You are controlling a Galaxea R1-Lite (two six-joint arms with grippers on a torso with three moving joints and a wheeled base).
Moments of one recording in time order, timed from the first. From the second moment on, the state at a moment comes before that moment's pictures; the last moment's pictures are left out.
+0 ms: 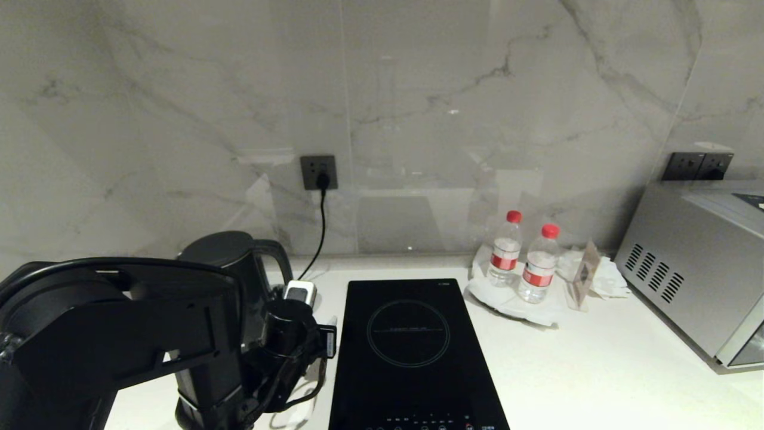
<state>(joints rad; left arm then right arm) -0.54 2.28 -0.59 -1.26 0.39 -0.17 0.00 0.00 0.00 0.00 0.00 0.00</state>
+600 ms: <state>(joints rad) -0.55 2.37 -0.90 -0.92 0.54 -0.17 0.00 0.00 0.00 0.00 0.00 0.00</state>
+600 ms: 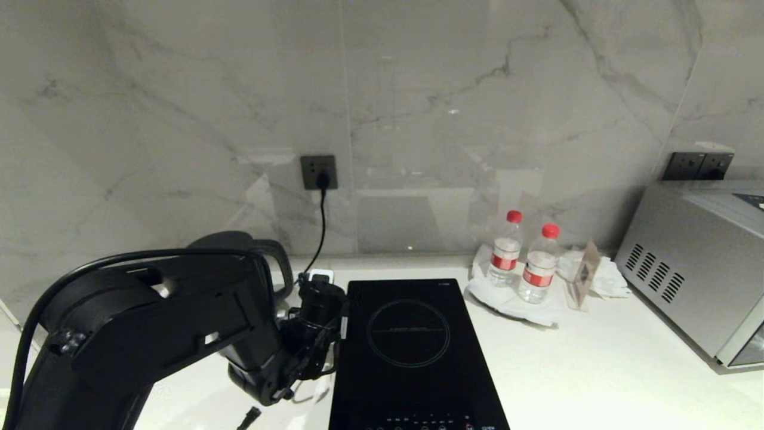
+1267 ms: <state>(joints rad) -0.53 2.49 -1.10 -0.80 0.55 -0.10 0.00 0.00 0.00 0.00 0.00 0.00</state>
